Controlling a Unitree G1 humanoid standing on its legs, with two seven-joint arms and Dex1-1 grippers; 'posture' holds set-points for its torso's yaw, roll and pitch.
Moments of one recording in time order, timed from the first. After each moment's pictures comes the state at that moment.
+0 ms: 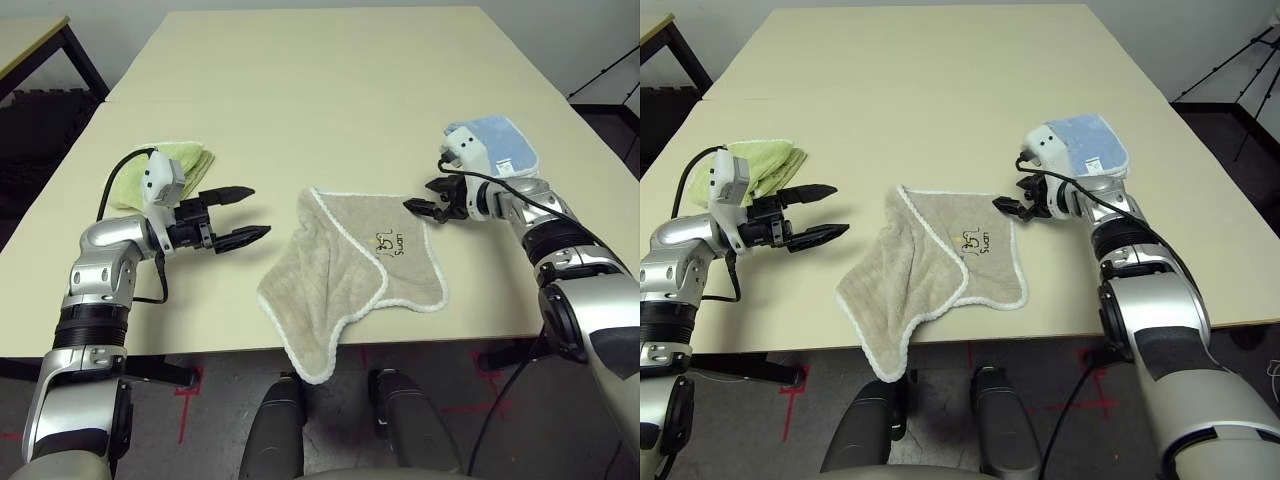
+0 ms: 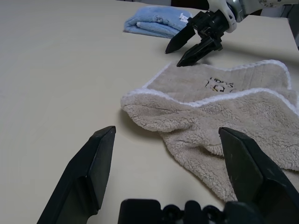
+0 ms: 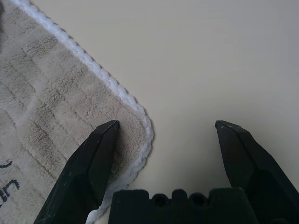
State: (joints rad) left arm -0.53 0.67 0.13 0.41 -0.38 0.10 -1.32; right arm -1.03 -0.42 0.07 1.11 -0.05 0.20 0.86
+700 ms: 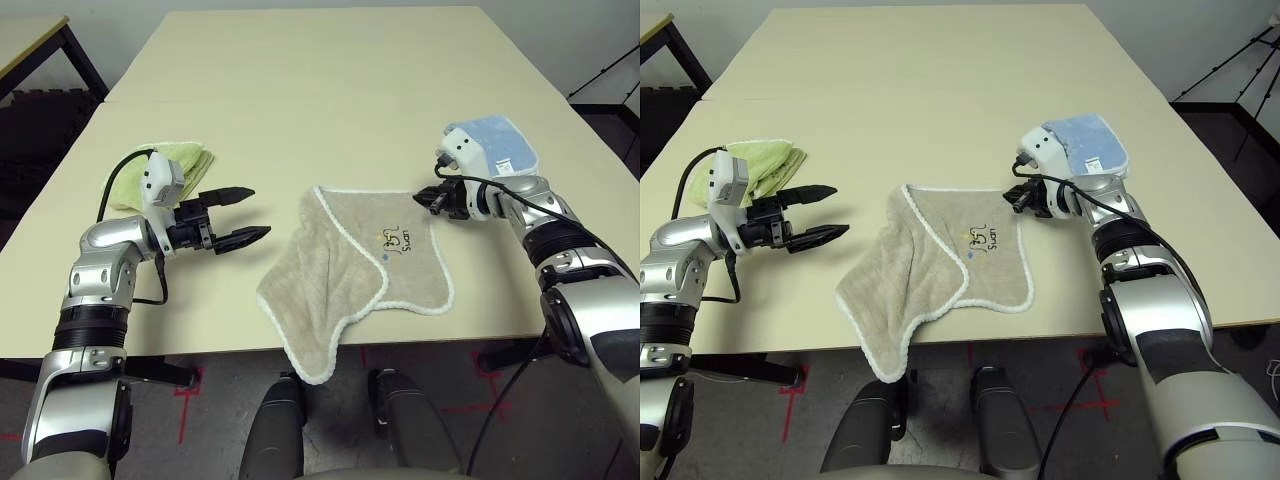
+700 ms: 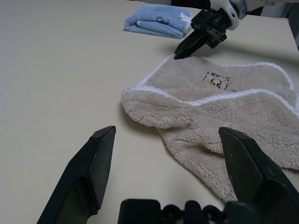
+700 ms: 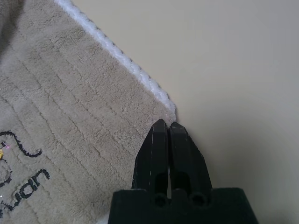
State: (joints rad) left arm -0.53 0.67 0.13 0.41 -0.38 0.11 -1.32; right arm -1.01 -0.44 0.10 1.04 -0.06 0.23 0.93
